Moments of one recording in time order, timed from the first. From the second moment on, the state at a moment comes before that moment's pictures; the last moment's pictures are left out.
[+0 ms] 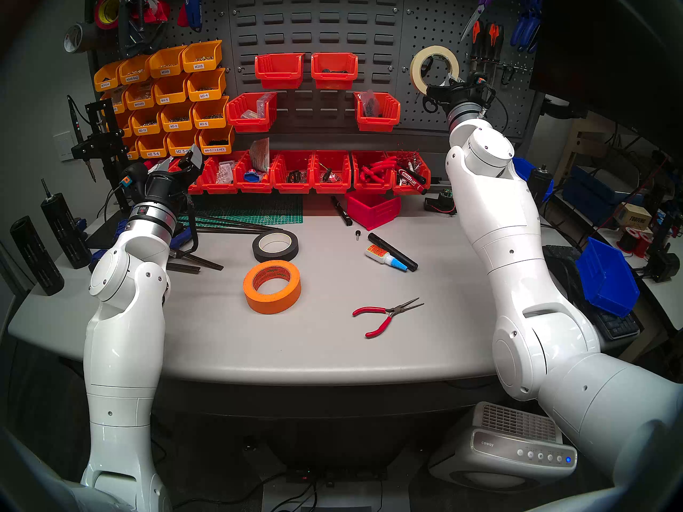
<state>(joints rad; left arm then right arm) 1.49 -1.31 -1.81 -1.89 -0.70 0.11 0.00 -0.68 -1.43 1.41 -1.21 0.33 0.05 -0.20</state>
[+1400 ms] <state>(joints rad) 1.52 -1.32 -1.82 -1.93 -0.70 0.11 0.00 -0.66 -1.47 1.39 -1.11 0.32 -0.02 -0.25</state>
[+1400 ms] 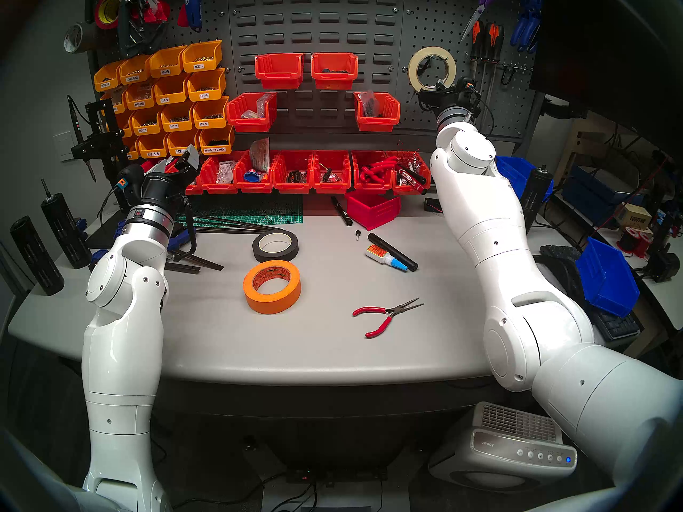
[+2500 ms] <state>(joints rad) 1.52 -1.32 -1.80 -1.90 -0.72 0.11 0.00 -0.84 -1.42 1.34 -1.36 0.31 -0.06 -0.15</state>
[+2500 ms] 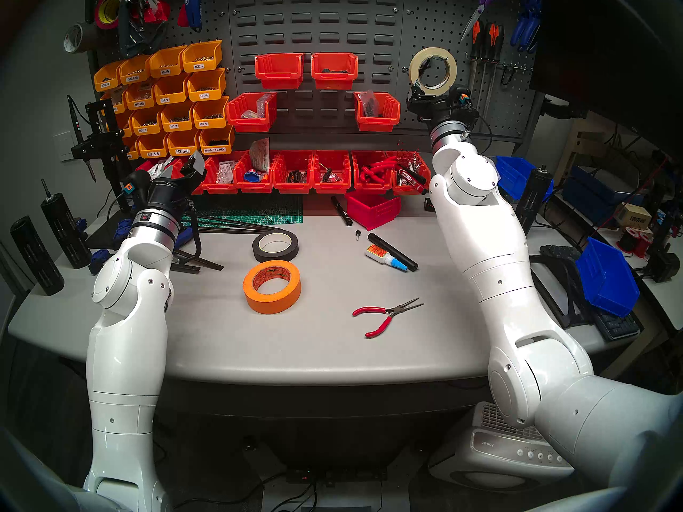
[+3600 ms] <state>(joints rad) 1.48 -1.30 -1.75 -1.86 -0.75 0.13 0.00 -1.12 -1.28 1.15 -1.73 0.39 0.03 0.23</state>
